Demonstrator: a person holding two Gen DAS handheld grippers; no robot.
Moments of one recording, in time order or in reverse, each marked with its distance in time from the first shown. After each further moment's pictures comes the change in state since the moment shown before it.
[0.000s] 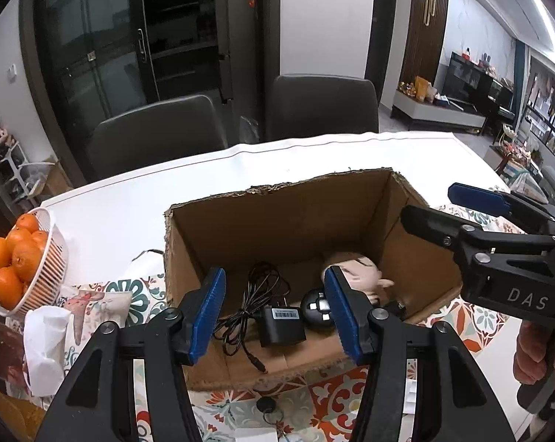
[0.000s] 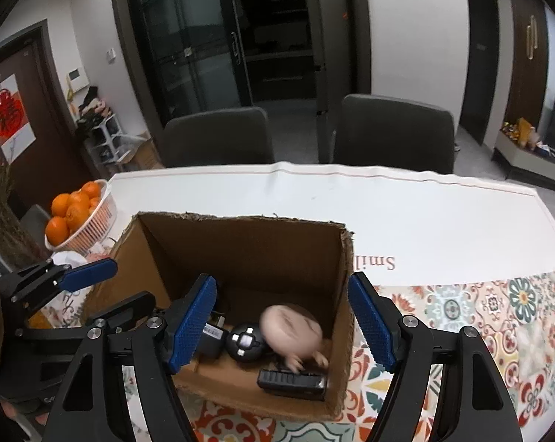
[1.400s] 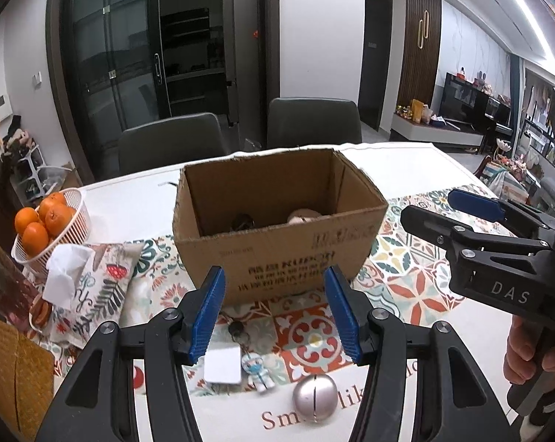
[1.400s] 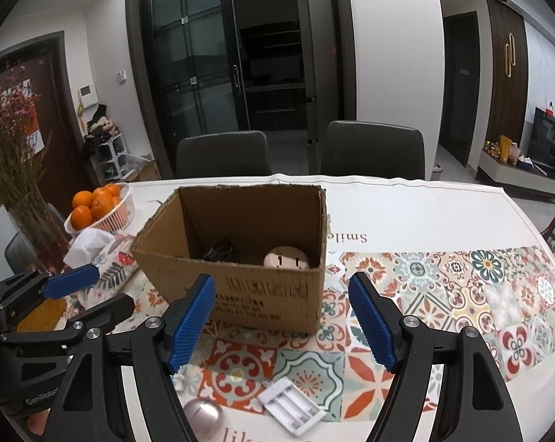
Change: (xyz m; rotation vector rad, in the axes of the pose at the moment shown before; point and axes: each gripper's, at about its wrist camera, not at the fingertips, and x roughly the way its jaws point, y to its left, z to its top) left arm -0.092 -0.047 -0.096 -0.018 -0.118 0.031; right arm -0.106 0.007 -0.089 -0.016 -0.133 -0.033
